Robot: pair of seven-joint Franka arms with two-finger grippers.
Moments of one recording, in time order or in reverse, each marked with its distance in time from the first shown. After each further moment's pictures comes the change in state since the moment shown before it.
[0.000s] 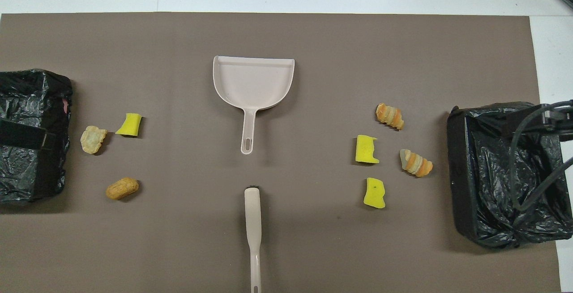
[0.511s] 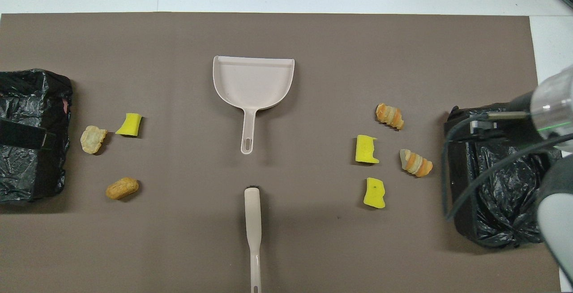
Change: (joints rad) left arm 0.000 0.000 0.000 0.000 0.000 0.000 0.000; right arm 0.169 -0.012 0.011 -0.076 0.002 0.071 0.145
